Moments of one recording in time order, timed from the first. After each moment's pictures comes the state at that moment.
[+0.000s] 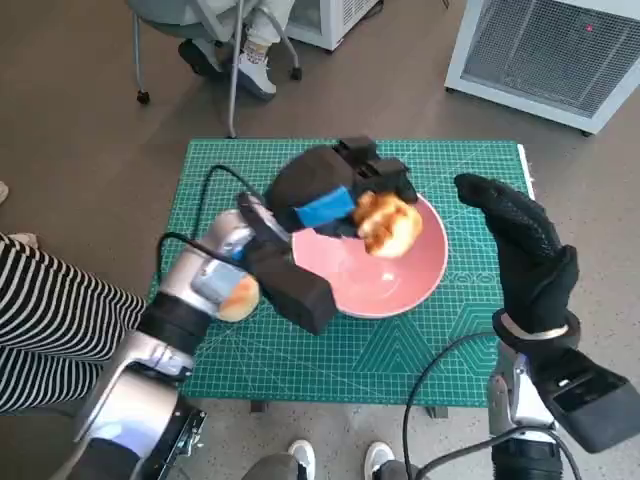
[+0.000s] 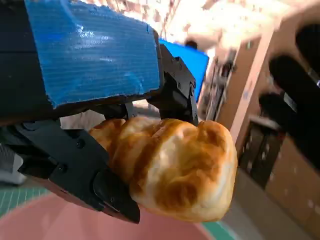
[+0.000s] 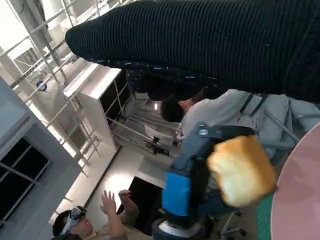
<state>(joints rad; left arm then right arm) -0.93 0.28 -0.43 0.80 0.60 -0.63 0.09 -0.34 -0.12 -0.11 0.21 0.28 -0.71 0.39</state>
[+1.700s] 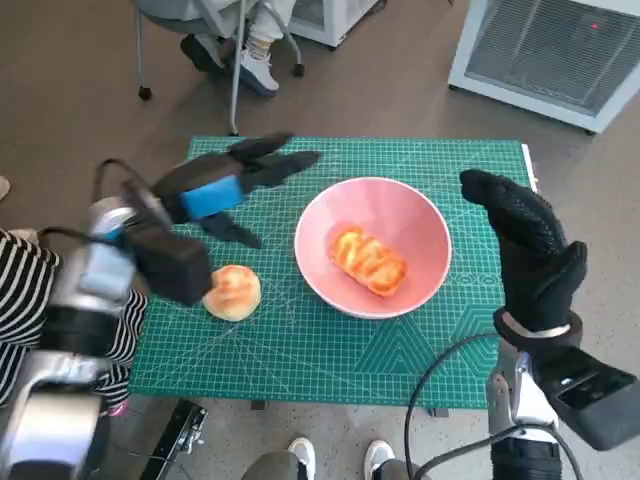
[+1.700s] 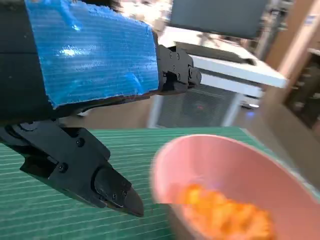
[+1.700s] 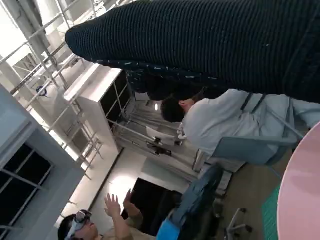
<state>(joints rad) -0.72 0.67 -0.16 0.54 0.31 -0.58 -0.48 -0.35 -0.11 -0.11 0.21 0.31 -0.69 0.39</state>
